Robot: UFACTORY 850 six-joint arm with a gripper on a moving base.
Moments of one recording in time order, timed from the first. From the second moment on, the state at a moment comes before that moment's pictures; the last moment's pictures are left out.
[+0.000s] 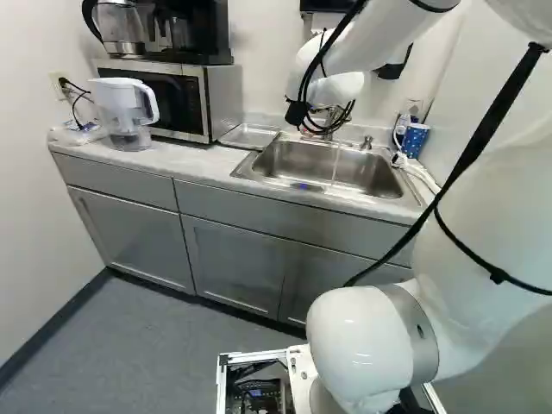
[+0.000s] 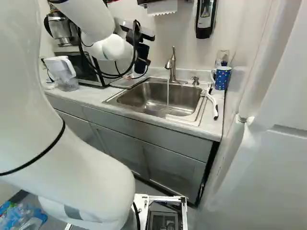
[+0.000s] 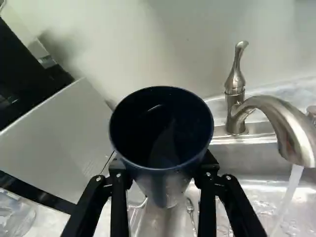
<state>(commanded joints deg) -0.3 6.7 -49.7 2.8 17.2 22.3</state>
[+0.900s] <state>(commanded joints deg) -0.3 6.7 -49.7 2.8 17.2 49.4</state>
